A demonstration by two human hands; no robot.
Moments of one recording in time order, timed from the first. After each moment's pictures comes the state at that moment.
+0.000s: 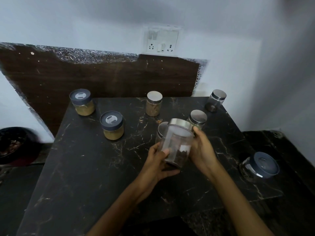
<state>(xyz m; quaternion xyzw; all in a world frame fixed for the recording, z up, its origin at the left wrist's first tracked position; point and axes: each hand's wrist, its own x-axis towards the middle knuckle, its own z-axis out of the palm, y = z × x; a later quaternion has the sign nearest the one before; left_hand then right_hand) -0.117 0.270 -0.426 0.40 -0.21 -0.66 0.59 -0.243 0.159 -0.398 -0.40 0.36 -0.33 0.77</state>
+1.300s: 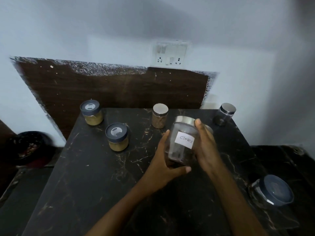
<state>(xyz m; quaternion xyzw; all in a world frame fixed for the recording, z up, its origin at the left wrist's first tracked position) -0.118 0.234 -0.381 0.53 -0.47 -0.45 0.54 -0.219 0.118 -0.358 -0.46 0.40 -0.37 0.70</state>
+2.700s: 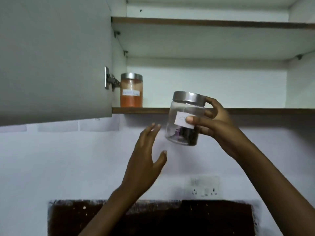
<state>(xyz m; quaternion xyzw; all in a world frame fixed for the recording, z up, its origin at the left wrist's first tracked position) 0.151 0.178 -0.079 0.56 -0.61 0.22 0.51 -0.015 0.071 0.003 -0.71 0.08 -0.51 0.47</state>
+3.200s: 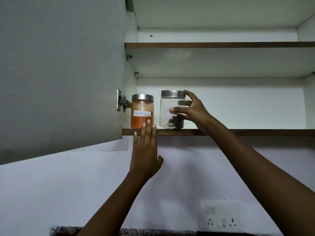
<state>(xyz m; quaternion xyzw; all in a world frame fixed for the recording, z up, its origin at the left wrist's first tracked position) 0.235 0.104 -0.025 0.72 -0.49 0.42 0.25 0.097 0.009 0.097 -0.75 0.06 -0.51 0.42</state>
